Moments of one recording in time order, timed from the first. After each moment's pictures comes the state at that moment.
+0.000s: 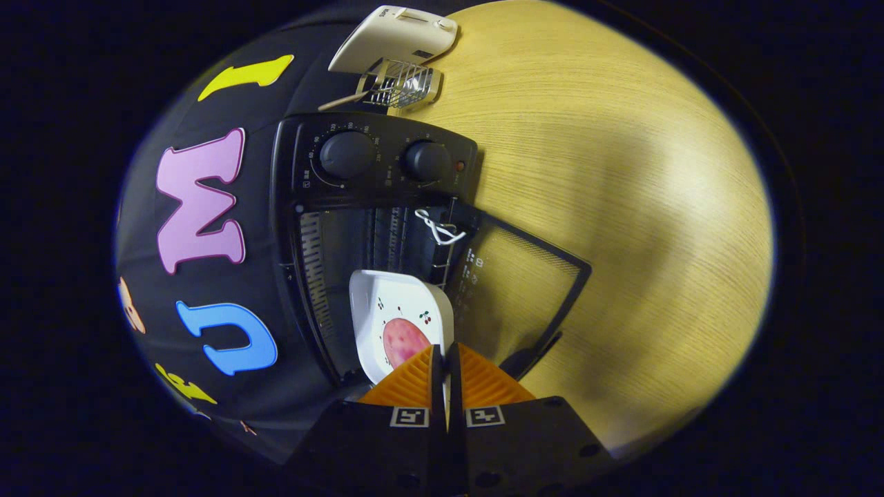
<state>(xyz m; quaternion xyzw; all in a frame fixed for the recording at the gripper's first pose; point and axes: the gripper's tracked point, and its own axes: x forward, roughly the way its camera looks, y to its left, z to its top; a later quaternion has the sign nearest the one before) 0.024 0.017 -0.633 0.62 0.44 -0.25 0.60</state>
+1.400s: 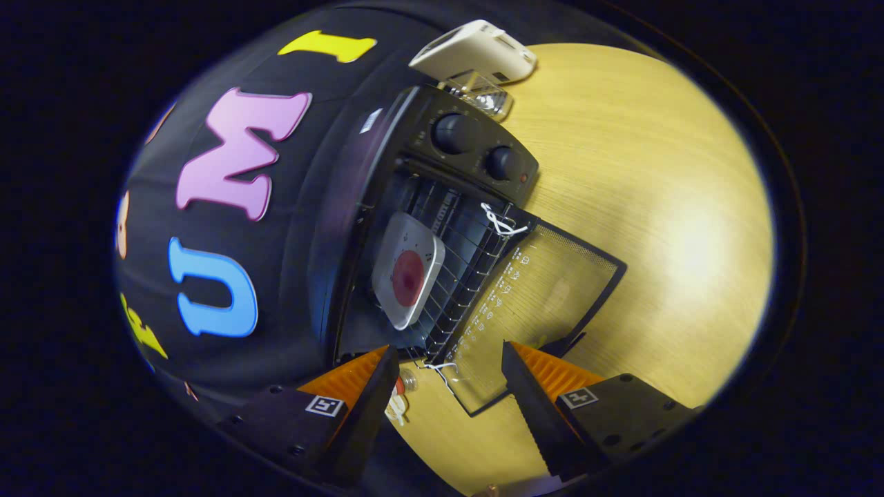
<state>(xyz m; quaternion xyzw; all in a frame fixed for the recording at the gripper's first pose) 0.016 0.041 -0.590 0.48 0.45 -0.19 0.73</state>
